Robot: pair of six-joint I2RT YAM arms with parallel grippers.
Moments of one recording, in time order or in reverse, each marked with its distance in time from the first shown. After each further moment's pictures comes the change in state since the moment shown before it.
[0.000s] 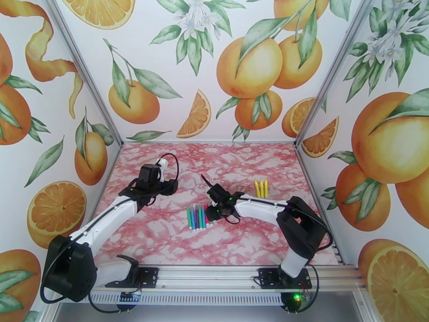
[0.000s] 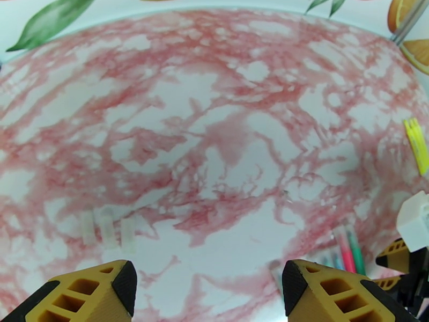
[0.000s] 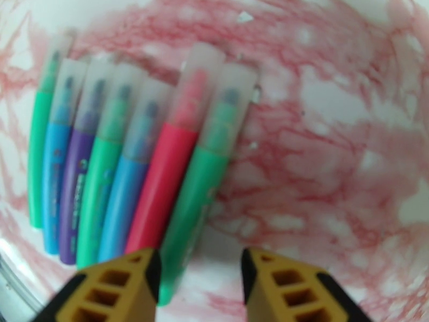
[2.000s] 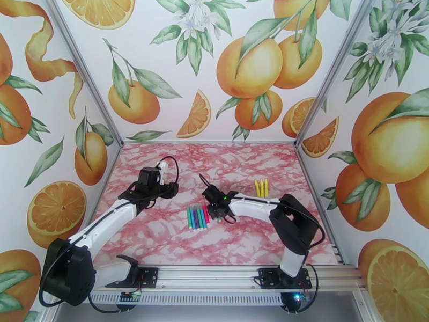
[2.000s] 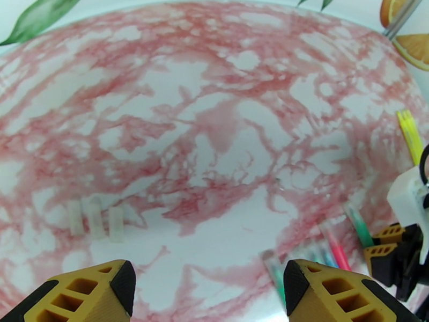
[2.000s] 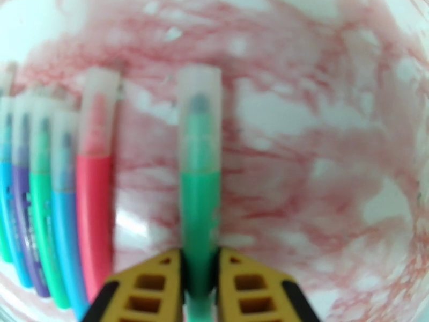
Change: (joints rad) left arm 0.000 -0.026 -0.047 0.019 0.068 -0.010; right arm 0.005 0.019 0.040 -0.042 0.183 0.048
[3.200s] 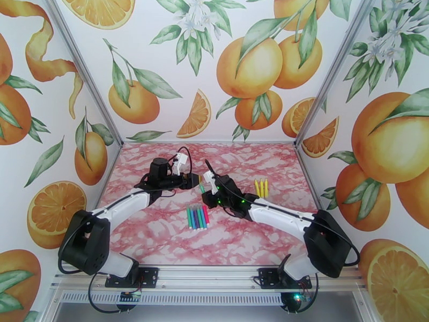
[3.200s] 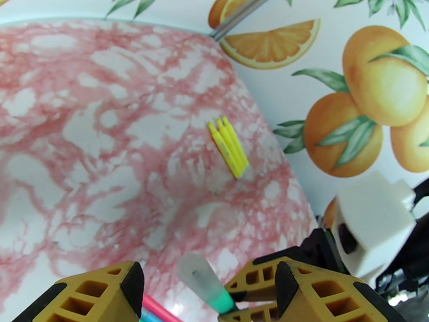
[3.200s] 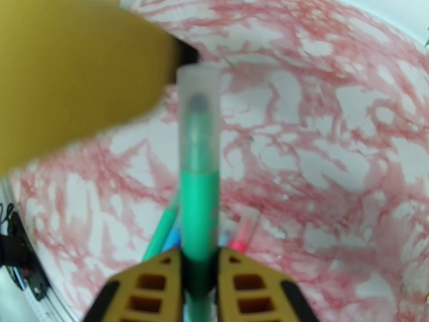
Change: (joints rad) left arm -0.073 0.243 0.093 0.399 0.629 -0.329; right arm -0.012 -0.263 -0.118 0.406 -0.213 -0.122
